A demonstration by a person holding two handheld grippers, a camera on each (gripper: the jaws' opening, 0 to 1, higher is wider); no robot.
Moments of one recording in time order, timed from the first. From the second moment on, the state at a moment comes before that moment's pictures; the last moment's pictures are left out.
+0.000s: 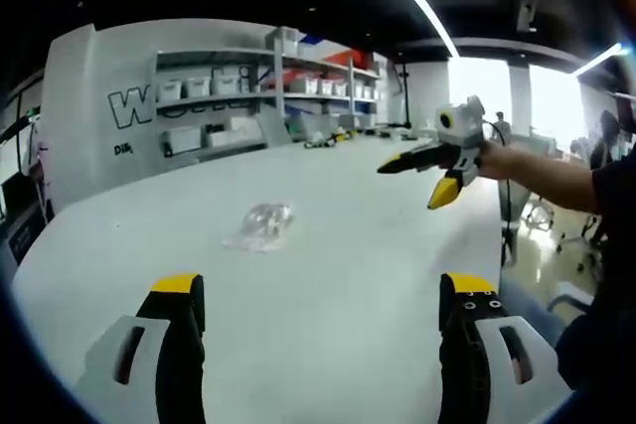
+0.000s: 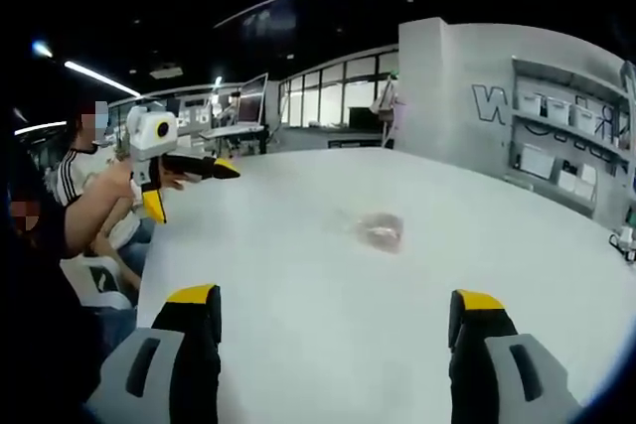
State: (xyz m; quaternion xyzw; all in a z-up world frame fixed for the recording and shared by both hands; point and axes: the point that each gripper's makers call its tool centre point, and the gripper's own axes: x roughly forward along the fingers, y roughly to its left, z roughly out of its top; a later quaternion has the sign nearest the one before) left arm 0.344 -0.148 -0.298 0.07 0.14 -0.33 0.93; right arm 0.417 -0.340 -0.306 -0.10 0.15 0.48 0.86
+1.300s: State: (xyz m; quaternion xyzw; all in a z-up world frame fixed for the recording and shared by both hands) left arm 0.350 -0.145 -0.302 0.07 0.14 -0.33 0.93; right arm 0.424 -0.322 -0.309 -0.11 0.15 0.49 0.85
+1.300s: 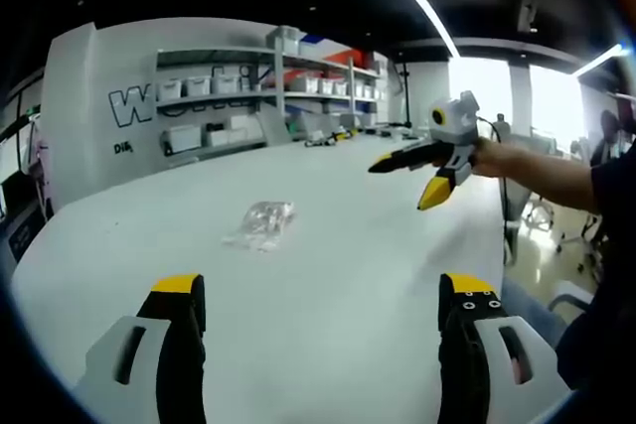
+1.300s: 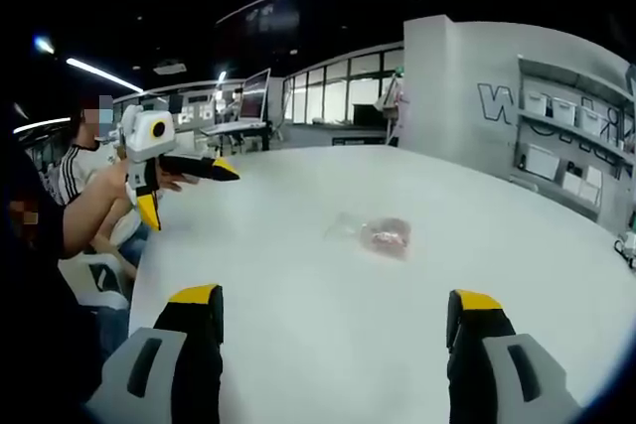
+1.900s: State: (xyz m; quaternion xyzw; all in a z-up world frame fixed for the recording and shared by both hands) left arm 0.350 -0.148 -0.304 0.07 0.14 -0.33 0.93; right arm 0.432 -0.315 -0.310 -0.11 0.15 0.49 0.85
